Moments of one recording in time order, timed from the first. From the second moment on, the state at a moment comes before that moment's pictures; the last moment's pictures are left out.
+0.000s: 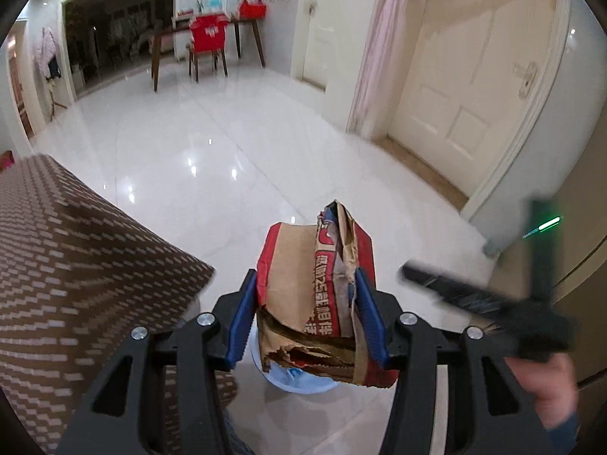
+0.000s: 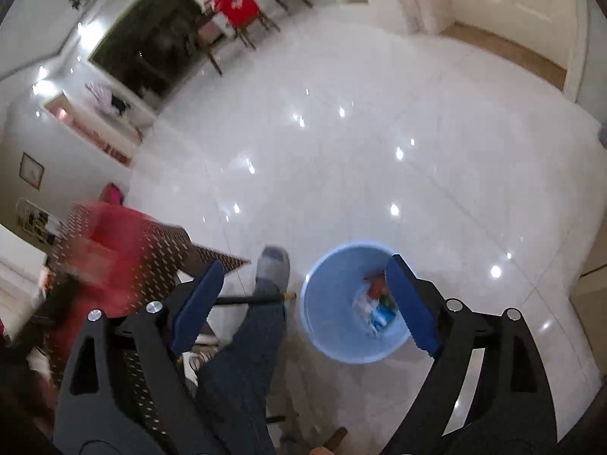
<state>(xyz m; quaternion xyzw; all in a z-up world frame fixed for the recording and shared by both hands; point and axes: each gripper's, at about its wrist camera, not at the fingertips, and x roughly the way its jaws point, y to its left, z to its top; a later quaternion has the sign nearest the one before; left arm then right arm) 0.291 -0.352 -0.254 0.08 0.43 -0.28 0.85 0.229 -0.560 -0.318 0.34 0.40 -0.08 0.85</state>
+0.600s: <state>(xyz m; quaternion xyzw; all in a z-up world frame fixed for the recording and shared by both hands) 0.292 -0.345 -0.260 0.07 0.44 -0.27 0.85 0.203 -0.537 -0.261 0.31 0.34 -0.10 0.88</state>
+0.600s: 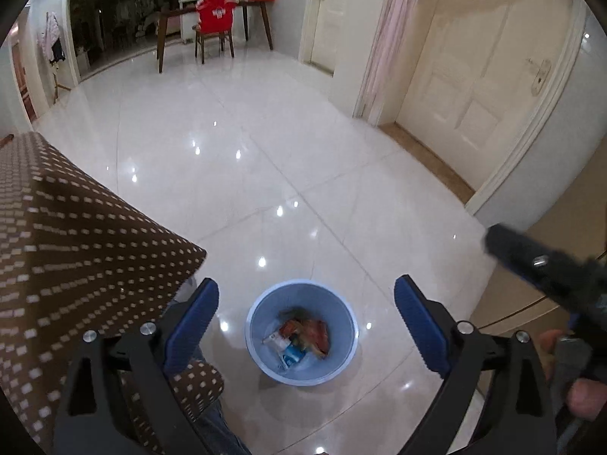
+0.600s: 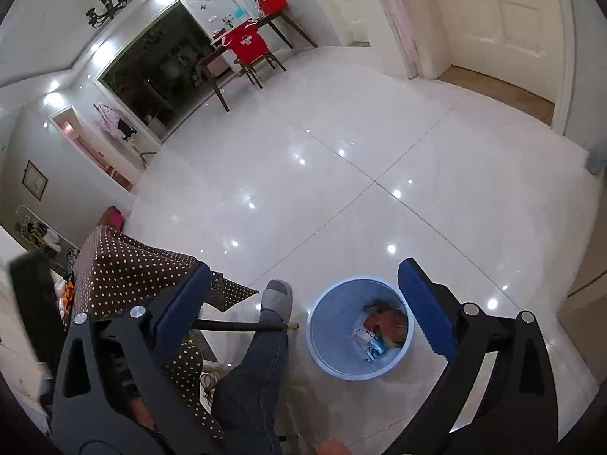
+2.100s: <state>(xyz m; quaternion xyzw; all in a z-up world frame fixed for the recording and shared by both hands) 0.213 -0.019 -0.112 0.02 0.24 -0.11 0.96 0.278 -0.229 -0.129 0.14 0.31 0.08 0.94</state>
